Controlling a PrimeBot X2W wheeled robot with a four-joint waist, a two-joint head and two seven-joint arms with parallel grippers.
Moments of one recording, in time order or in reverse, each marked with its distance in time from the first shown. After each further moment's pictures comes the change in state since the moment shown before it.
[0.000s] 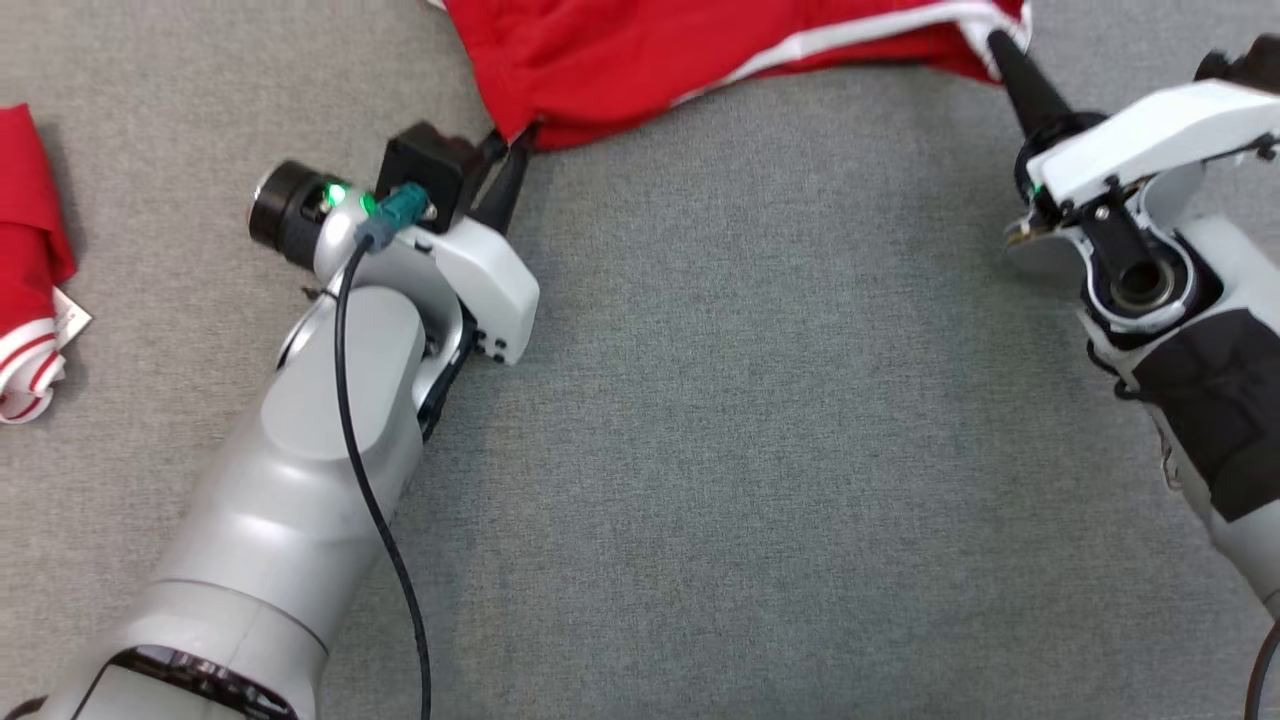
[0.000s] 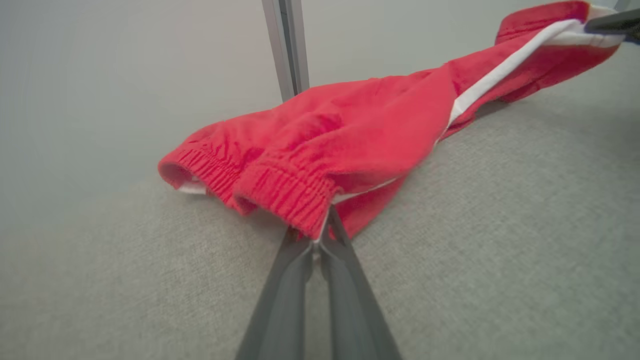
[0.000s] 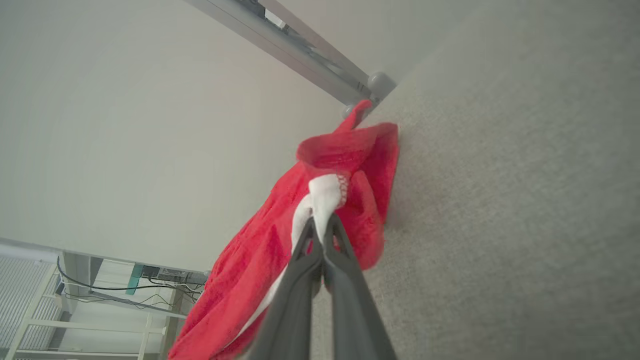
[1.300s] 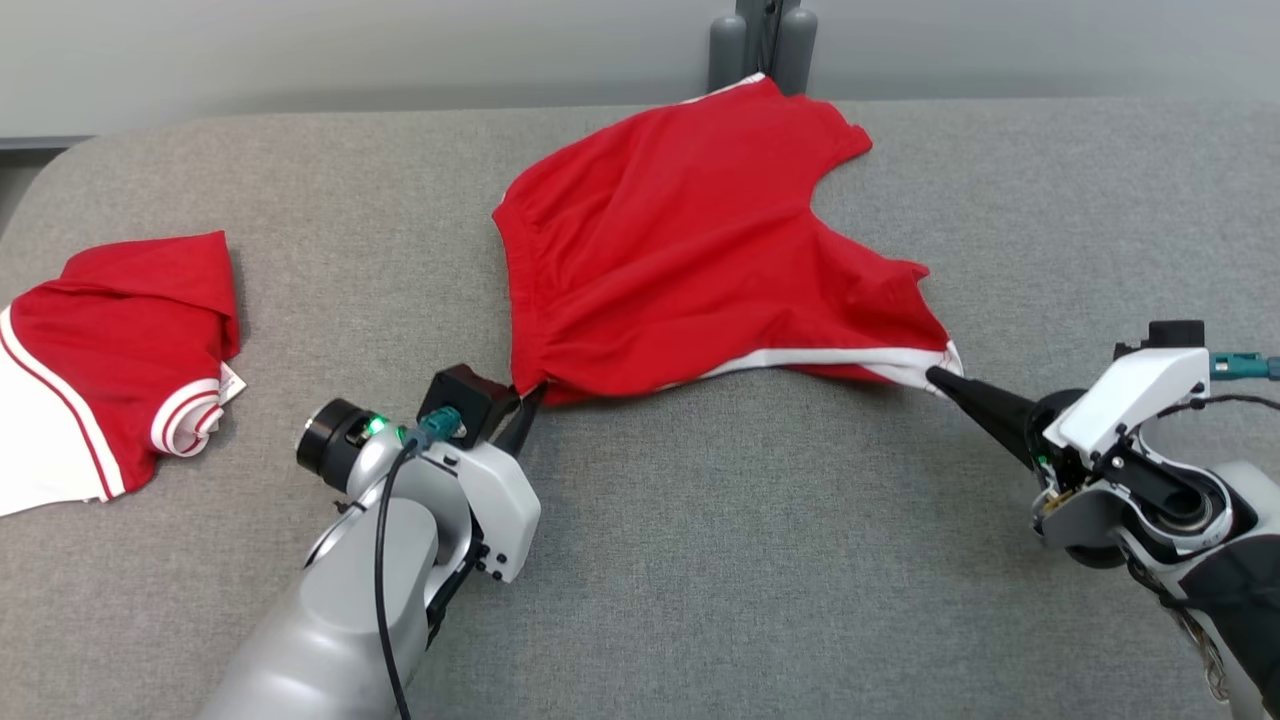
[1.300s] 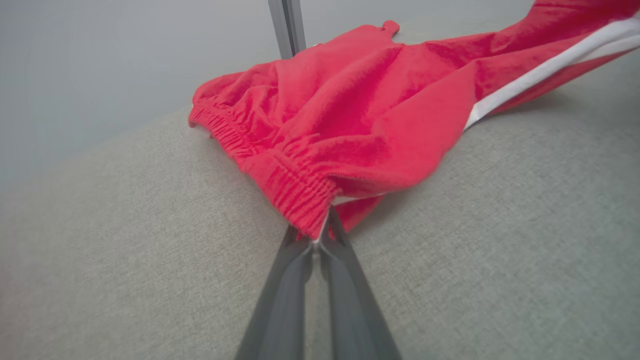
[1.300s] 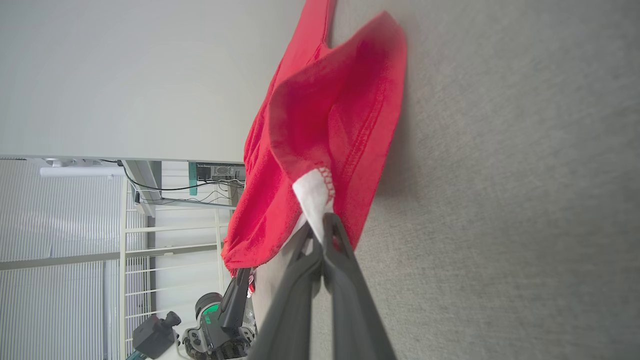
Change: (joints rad) left arm 0.262 0.012 -0.150 0.092 -0.088 -0.033 0.000; right arm 0.414 -0.096 -0.093 -0.128 0.176 0.000 0.484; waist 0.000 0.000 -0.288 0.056
